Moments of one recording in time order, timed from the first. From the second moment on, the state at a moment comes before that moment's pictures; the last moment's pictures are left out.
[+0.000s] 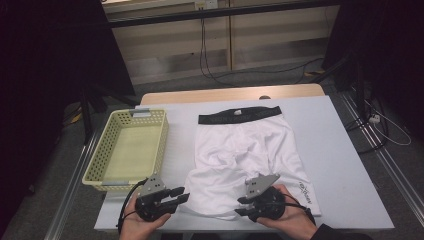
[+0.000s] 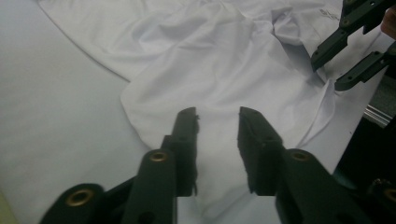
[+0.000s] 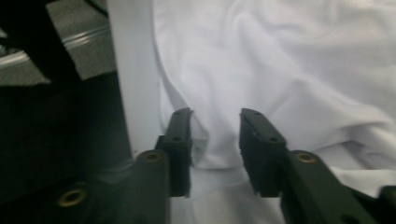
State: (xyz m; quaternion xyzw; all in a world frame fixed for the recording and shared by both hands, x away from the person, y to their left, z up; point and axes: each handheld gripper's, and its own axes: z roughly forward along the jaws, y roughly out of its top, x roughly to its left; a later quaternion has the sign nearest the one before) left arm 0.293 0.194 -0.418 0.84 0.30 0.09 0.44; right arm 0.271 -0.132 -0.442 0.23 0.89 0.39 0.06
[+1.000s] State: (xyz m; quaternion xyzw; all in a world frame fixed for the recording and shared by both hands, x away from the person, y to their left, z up) left arm 0.298 0.121 -0.457 0.91 0.20 0.08 0.36; right arm 0.285 -0.185 -0.445 0.29 0.88 0.37 0.10
